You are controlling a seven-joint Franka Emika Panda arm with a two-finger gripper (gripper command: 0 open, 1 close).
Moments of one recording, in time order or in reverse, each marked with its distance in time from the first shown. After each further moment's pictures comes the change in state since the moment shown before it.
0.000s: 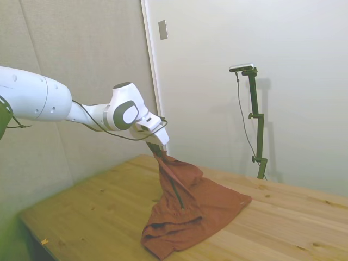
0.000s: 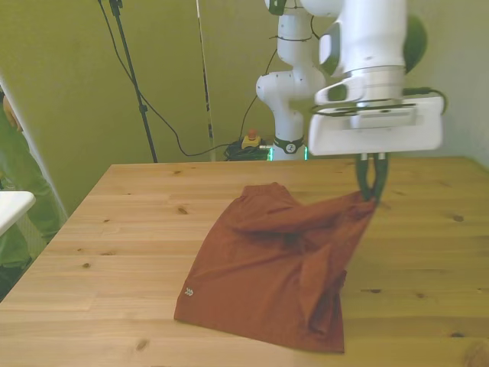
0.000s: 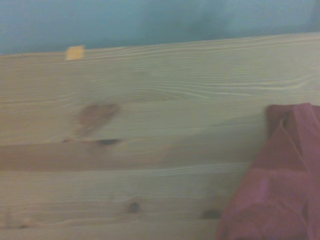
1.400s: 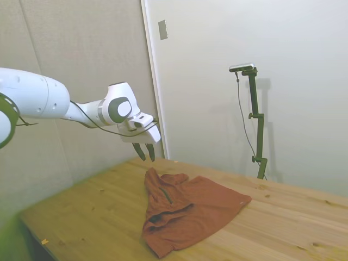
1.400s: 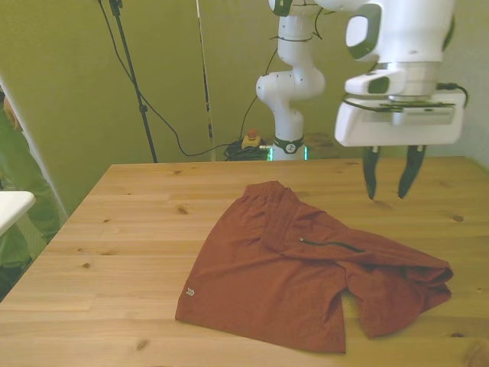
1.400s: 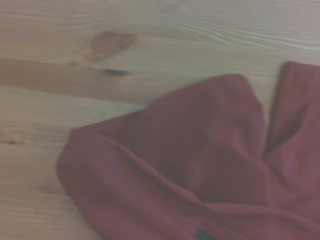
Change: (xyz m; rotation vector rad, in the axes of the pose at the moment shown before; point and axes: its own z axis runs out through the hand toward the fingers) arm 0.022 0.032 -0.025 -0.142 -0.090 -0.128
